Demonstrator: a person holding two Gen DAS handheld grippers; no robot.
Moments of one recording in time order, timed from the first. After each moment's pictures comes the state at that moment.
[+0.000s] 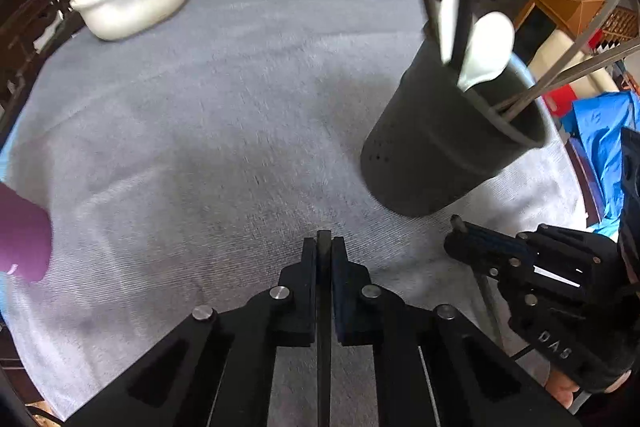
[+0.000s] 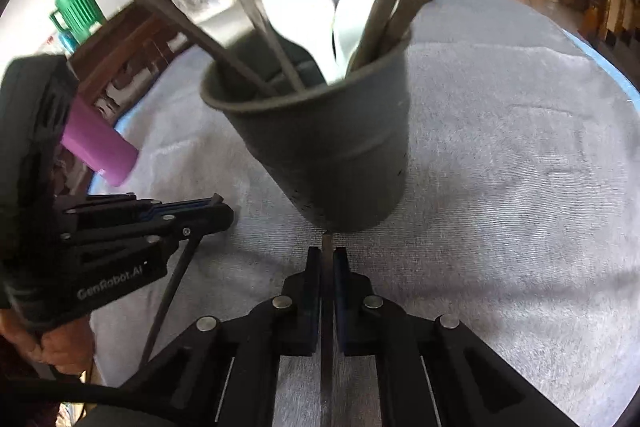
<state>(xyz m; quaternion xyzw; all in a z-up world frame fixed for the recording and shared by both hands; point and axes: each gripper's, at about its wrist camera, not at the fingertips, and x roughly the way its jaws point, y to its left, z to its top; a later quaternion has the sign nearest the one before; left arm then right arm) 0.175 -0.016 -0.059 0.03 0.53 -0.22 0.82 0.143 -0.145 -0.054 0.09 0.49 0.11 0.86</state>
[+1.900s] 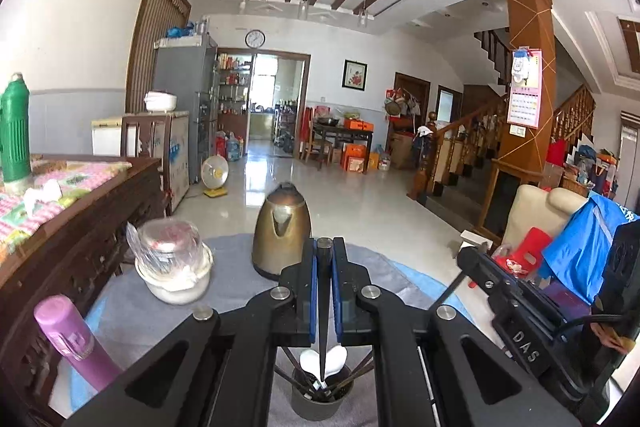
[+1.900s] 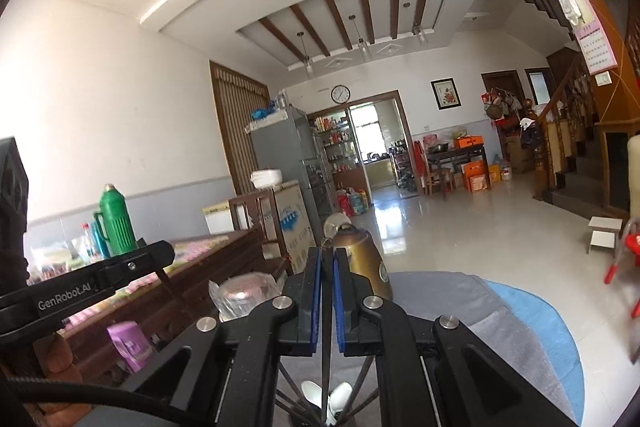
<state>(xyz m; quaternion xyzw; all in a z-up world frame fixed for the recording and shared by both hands) 0.098 -0.028 0.191 -0.03 0.16 -0.21 0.96 0.055 -0.188 0.185 0.12 0.06 0.03 0.99</state>
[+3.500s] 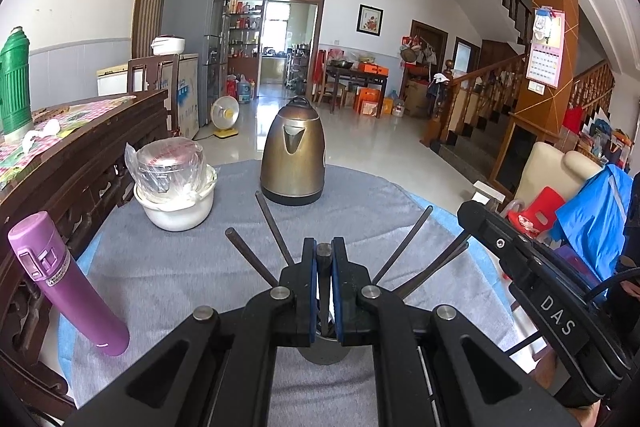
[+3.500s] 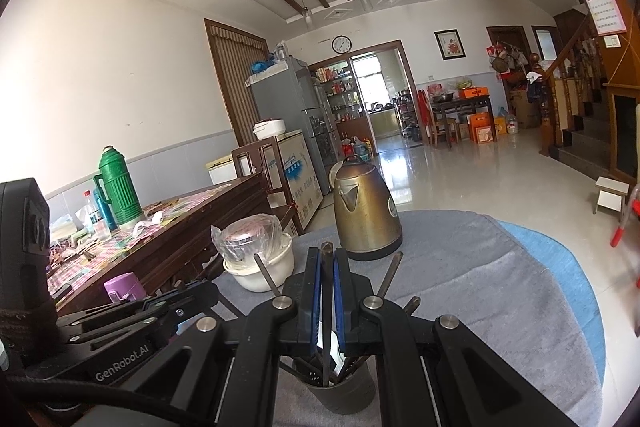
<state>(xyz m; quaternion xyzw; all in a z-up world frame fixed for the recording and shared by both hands) 0.107 -0.034 0.123 -0.02 0.26 -0.19 0.95 0.072 -0.182 0.144 0.14 0.15 0.05 0.98</state>
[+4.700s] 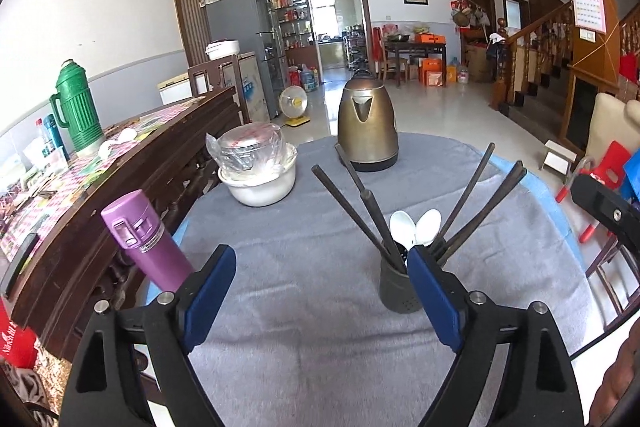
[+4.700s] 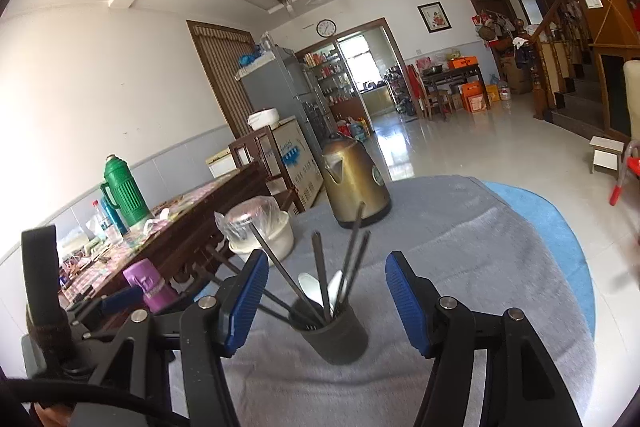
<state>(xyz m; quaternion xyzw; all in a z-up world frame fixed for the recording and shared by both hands) 0.058 -0.025 0.110 0.09 0.28 -0.05 0.95 0.020 -0.212 0.129 0.19 0.18 0.05 0.96</state>
